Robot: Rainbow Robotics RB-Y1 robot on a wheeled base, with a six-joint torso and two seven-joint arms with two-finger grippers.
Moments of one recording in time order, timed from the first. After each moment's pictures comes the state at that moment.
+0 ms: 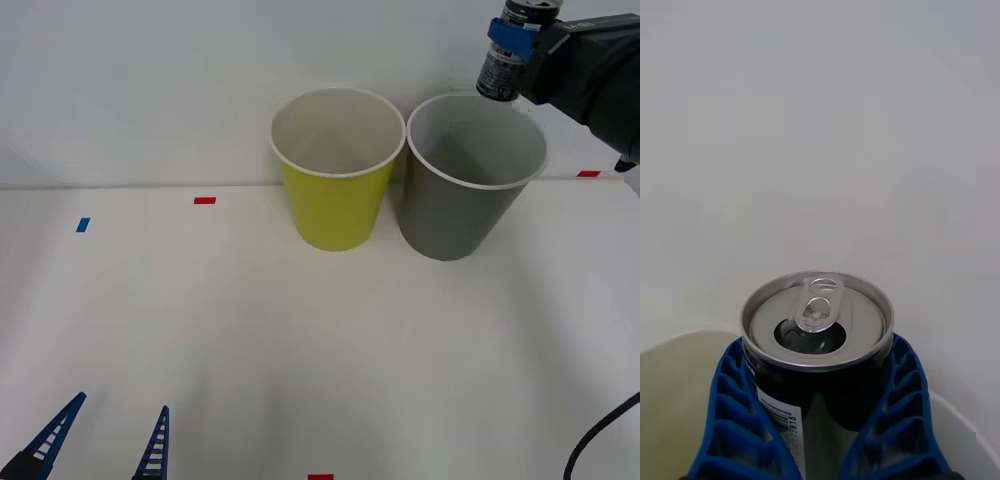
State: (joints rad) right arm -0.40 -0.47 -0.16 -2.18 -0.64 0.89 1.51; left arm 0.88 0.33 -0.19 -1.89 -0.01 -0.66 -1.41
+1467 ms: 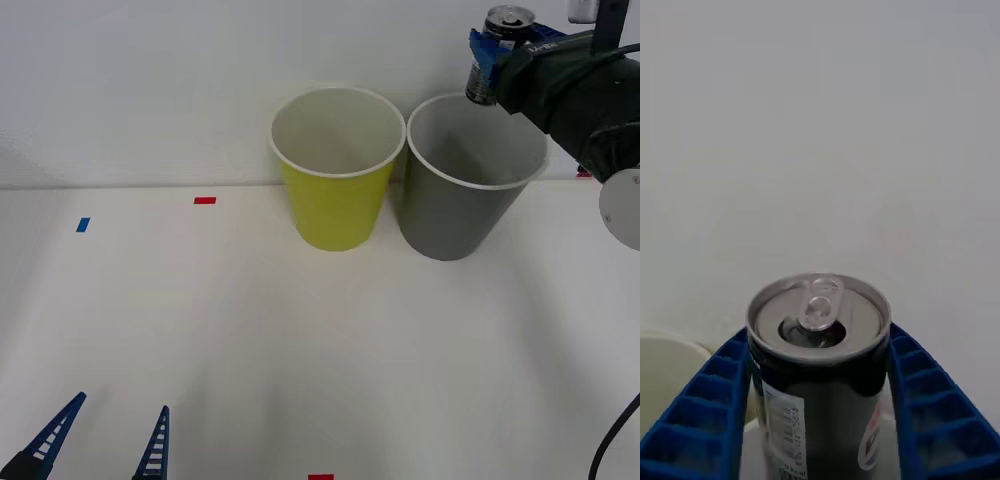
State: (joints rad) right arm -0.40 -0.53 -0.02 -1.99 -0.53 0.60 1.54; left arm 0.88 0.33 -0.19 -1.89 -0.01 -0.66 -1.41
